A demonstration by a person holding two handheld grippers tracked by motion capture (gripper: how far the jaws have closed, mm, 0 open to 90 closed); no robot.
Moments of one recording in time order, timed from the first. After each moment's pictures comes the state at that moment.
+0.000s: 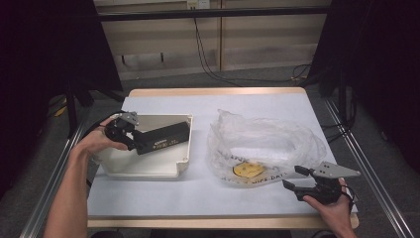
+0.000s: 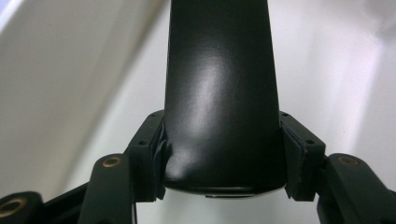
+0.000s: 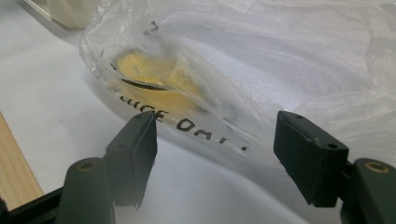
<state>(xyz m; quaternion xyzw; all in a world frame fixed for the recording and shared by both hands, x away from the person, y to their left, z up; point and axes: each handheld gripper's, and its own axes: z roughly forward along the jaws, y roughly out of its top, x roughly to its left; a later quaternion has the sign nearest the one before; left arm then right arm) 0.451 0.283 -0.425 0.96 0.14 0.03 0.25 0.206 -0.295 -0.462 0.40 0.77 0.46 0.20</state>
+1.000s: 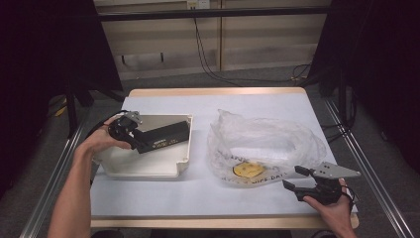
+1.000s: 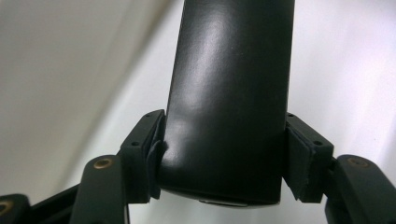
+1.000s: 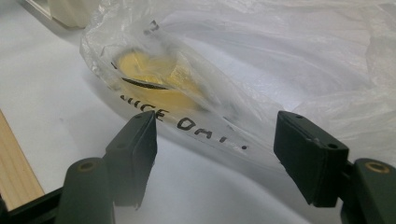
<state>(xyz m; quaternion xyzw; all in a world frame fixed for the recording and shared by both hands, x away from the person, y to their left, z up) 0.461 0.276 -0.433 0.96 0.17 0.03 0.22 0.206 -0.296 -0.462 0.40 0.77 0.46 0.20</state>
